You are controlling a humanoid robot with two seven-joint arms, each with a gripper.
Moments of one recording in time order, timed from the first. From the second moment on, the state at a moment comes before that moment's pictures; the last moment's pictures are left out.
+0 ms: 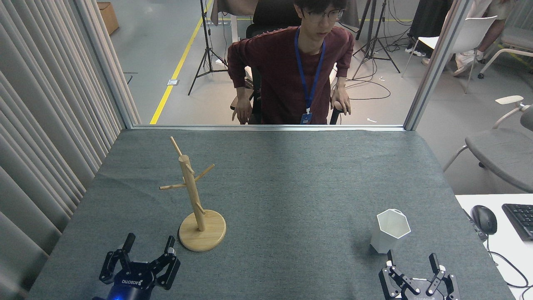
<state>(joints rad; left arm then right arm) 0.11 0.04 0.08 -1.56 -1.42 -0.22 0.25 0.17 -0.07 -0.08 -1.49 1.41 0.00 -0.30</state>
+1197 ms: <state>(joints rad) 0.11 0.04 0.11 -1.54 -1.41 -0.21 0.25 -0.08 -0.10 -0.02 -1.17 1.41 -0.01 -0.30</state>
